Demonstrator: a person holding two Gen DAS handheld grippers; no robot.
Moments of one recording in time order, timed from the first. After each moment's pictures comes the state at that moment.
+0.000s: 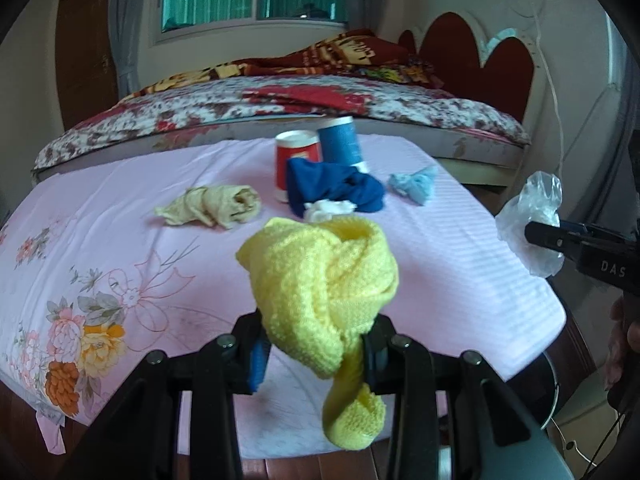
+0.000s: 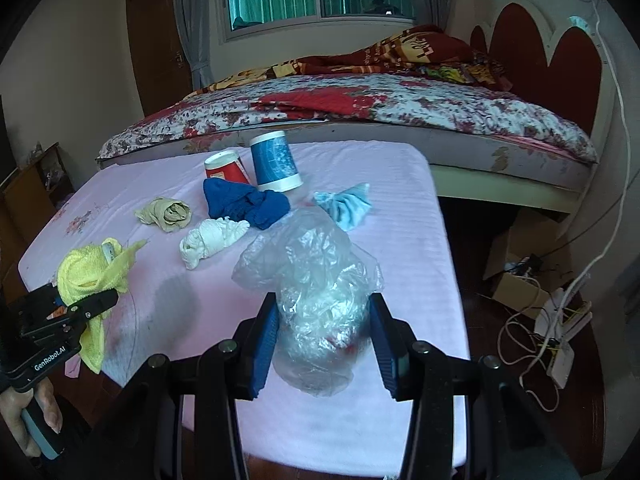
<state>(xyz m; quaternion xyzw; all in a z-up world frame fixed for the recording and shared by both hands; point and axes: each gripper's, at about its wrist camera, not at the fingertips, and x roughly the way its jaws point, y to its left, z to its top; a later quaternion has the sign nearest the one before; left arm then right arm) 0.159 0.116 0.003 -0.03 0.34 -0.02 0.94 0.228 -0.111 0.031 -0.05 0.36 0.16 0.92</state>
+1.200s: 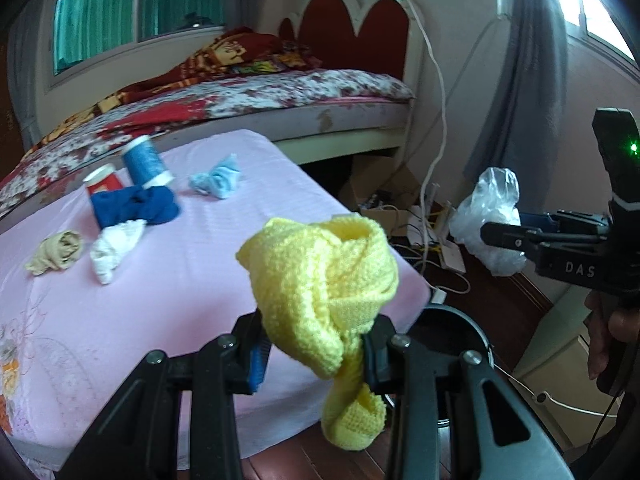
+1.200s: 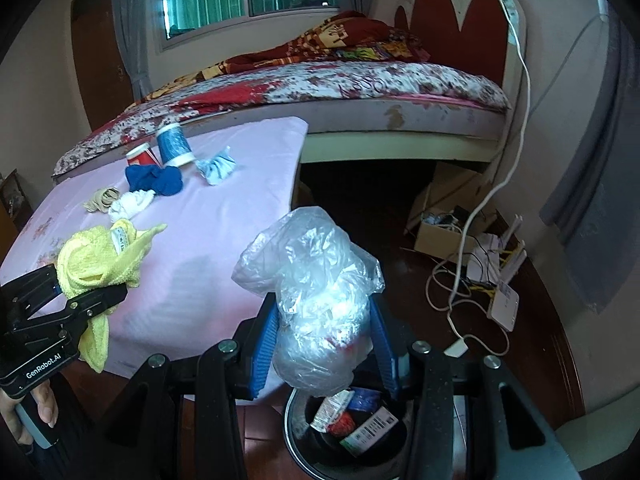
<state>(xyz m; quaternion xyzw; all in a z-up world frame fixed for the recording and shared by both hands) 0.131 -0.063 0.002 0.05 0.34 -0.18 0.92 0.151 -0.274 0.025 -0.02 0.38 0.05 0.92</state>
